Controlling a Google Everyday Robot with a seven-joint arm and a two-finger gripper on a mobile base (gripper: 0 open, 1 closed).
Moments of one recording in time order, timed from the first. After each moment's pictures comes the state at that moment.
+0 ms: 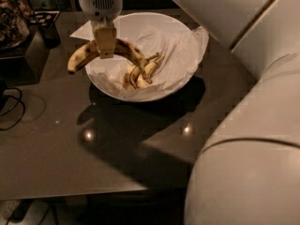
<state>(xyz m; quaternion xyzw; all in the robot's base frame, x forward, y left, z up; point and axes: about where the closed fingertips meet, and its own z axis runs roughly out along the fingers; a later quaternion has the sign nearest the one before) 0.573 0.089 0.974 -0.79 0.61 -0.03 0.10</state>
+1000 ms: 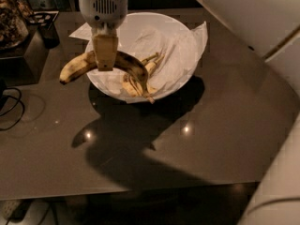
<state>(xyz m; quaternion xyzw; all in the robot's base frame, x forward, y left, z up) 0.514 0.080 0.979 -0.76 0.64 0.03 0.09</state>
